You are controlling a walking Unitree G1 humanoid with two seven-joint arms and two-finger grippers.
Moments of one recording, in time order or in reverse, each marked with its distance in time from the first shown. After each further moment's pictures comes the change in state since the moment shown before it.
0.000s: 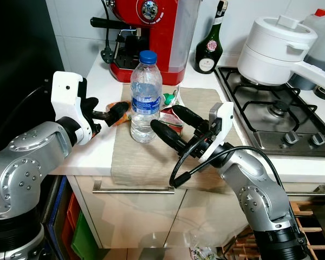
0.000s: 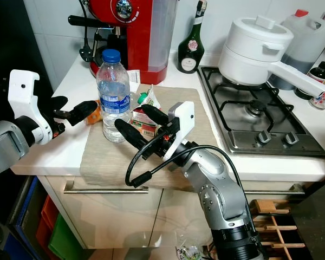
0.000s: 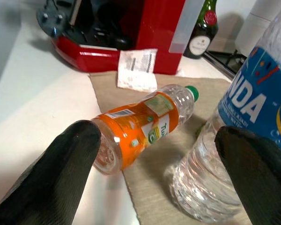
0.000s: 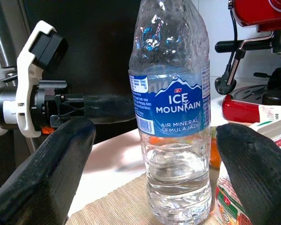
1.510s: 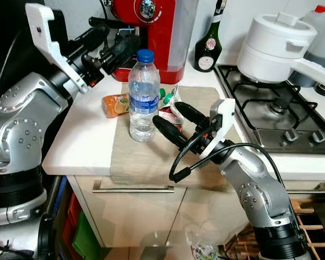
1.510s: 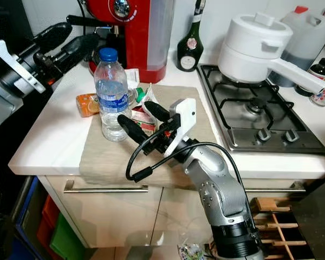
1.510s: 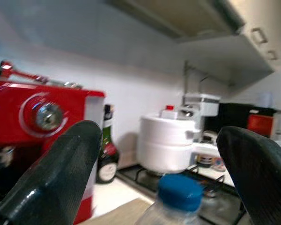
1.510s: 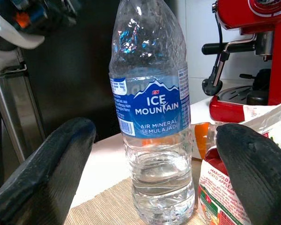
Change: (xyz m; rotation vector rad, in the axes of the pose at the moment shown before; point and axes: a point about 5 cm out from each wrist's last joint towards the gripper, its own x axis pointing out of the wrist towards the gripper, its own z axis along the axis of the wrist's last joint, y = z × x) left arm 0.013 -0.017 0.085 0.055 -0.517 -0.489; right arm 0.002 -0.006 0.003 -0.019 -0.003 -0.041
